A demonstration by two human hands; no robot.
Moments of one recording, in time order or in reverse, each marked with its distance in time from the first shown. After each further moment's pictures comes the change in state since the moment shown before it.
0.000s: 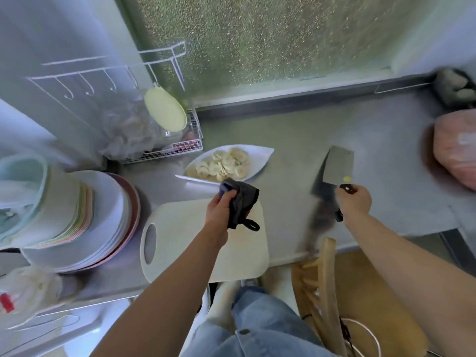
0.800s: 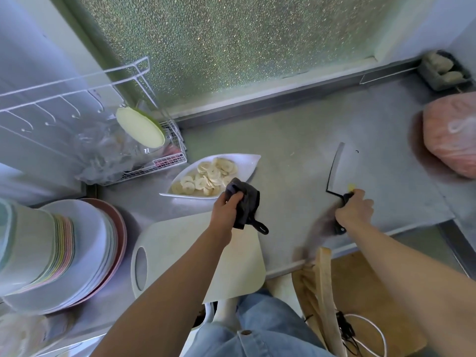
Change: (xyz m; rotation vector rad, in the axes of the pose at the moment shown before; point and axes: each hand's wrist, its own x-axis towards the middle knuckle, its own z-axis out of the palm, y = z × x) left_hand 0.030 0.010 0.043 0.271 -0.089 -0.023; right_hand 0.013 0.013 -0.011 -0.570 -0.058 0.112
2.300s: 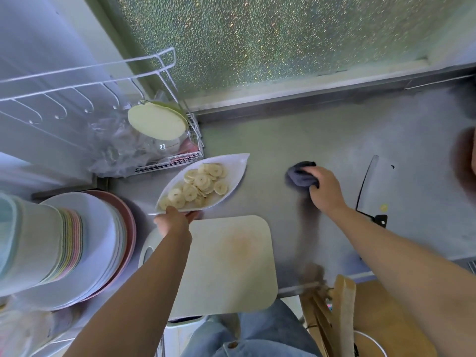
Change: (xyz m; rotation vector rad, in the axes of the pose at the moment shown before) left_hand 0.058 0.001 -0.119 -0.319 0.850 -0.146; right_hand 0.009 -0.115 0.039 0.154 -0.125 -0.931
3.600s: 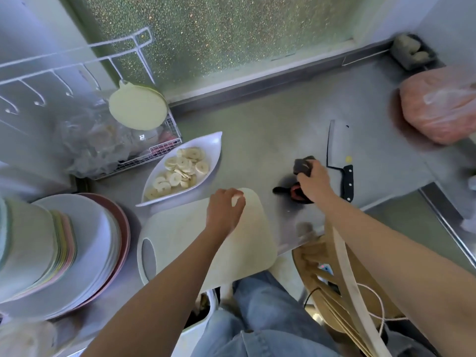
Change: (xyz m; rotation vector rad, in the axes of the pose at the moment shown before) left_hand -0.085 -0.049 -0.014 1.060 -0.851 0.935; right_hand -0.102 -0.043 -0.001 0.207 0.179 0.581
